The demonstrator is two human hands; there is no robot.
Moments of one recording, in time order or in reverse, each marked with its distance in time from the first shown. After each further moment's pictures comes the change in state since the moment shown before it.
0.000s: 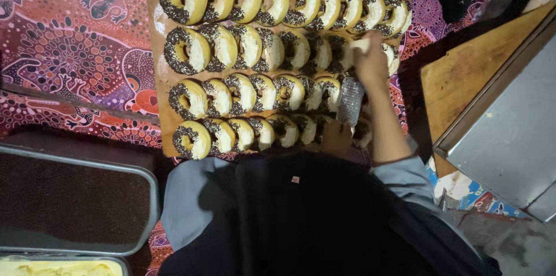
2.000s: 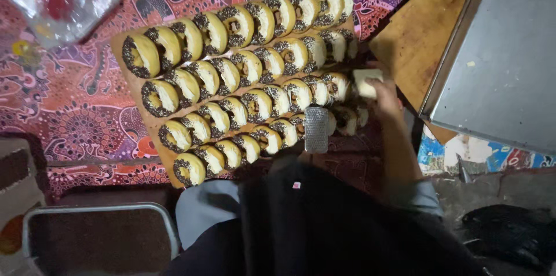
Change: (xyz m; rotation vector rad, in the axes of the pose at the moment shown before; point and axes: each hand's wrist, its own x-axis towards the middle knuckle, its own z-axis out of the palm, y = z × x) left_hand -0.070 -0.027 -0.046 0.155 -0.250 -0.167; right_hand -0.086 0.162 -0.068 0.930 0.040 0.045
